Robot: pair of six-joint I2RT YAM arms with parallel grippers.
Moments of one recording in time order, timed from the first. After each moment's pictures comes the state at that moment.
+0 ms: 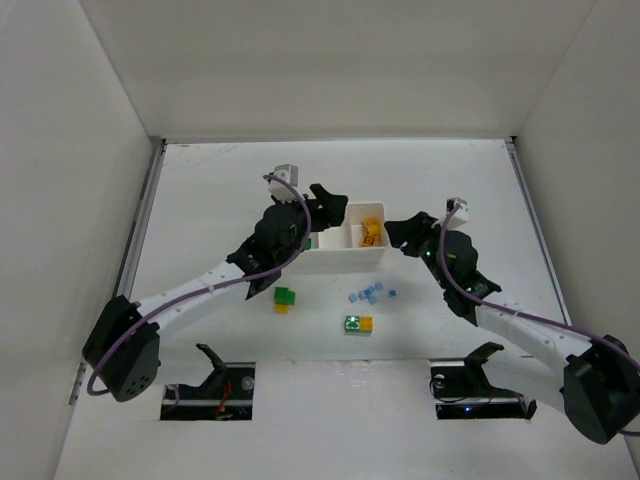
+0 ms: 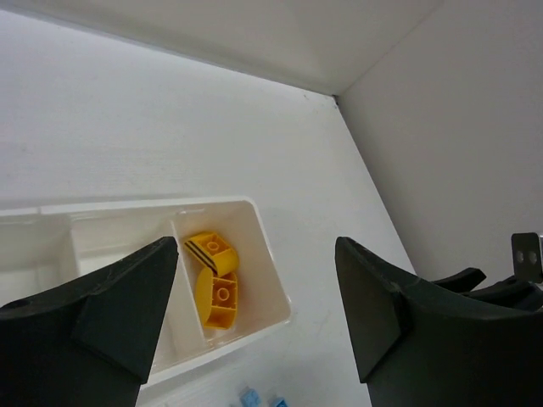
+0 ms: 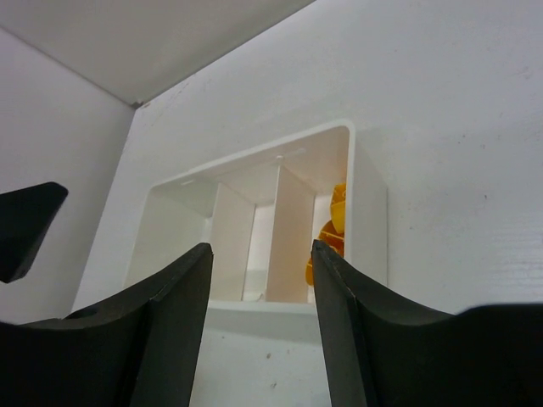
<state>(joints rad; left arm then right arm) -0.78 1.32 0.83 0.40 -0.29 -0.64 0.53 1.02 0.46 0.43 0.21 0.72</state>
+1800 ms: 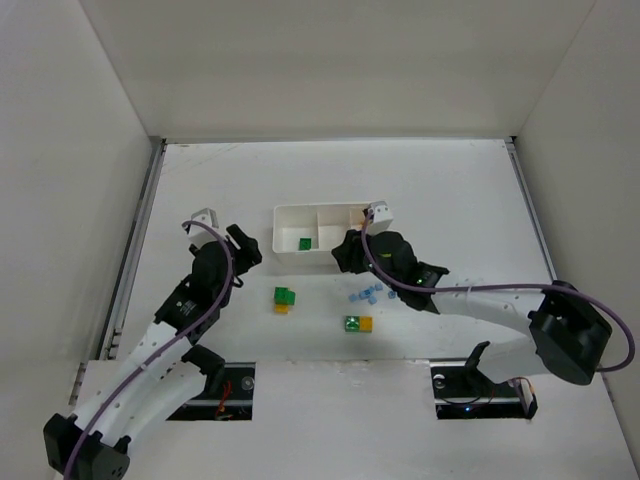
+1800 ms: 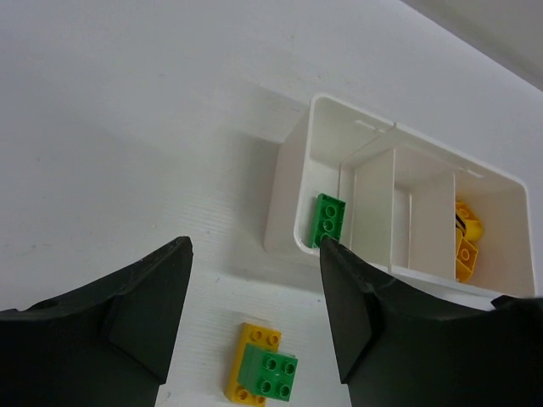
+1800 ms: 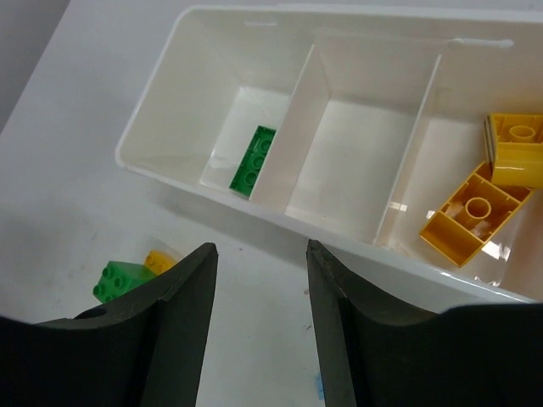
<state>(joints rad) -0.52 0.68 0.56 -0.30 -0.47 -0.66 0.88 1.35 0.70 0.30 0.27 0.51</state>
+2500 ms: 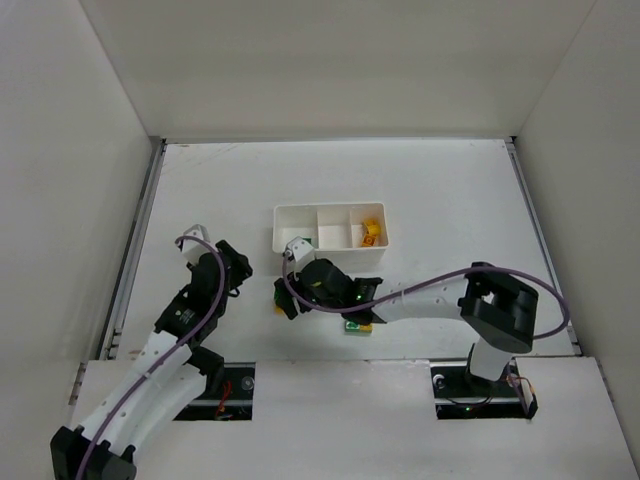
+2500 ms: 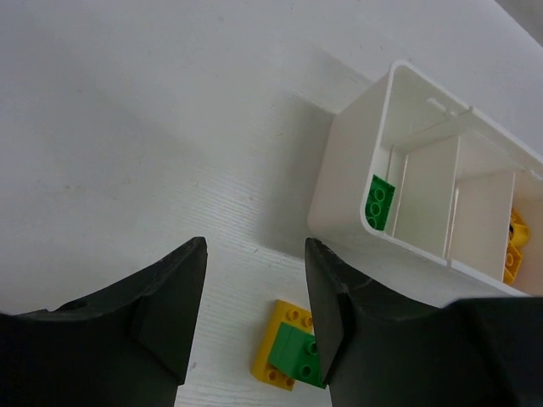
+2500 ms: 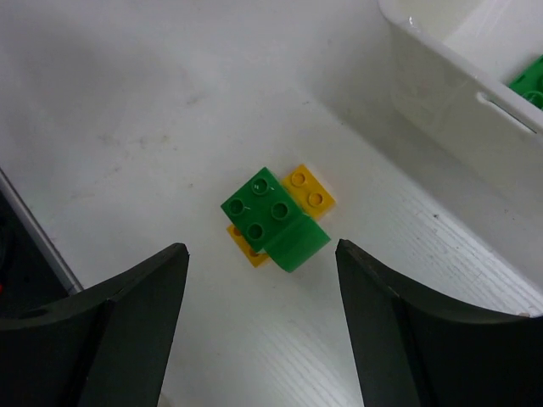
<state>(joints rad) -0.45 0.60 0.46 -0.39 -0.46 -0.77 1.19 1.70 0.97 0.22 0.20 0.38</state>
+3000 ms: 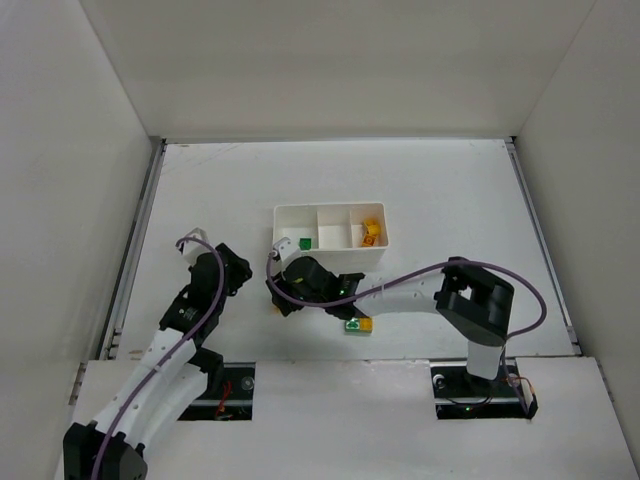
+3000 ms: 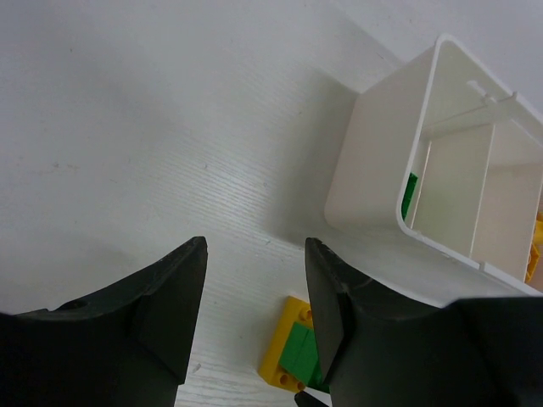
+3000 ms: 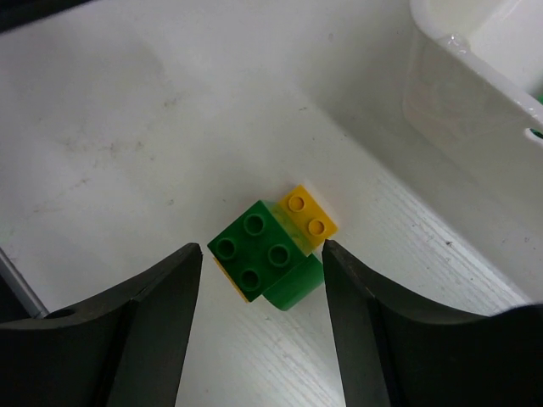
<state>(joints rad) -0.35 0.64 0.38 -0.33 -0.33 -0.79 1.18 1.84 1.11 0.13 0.20 0.36</state>
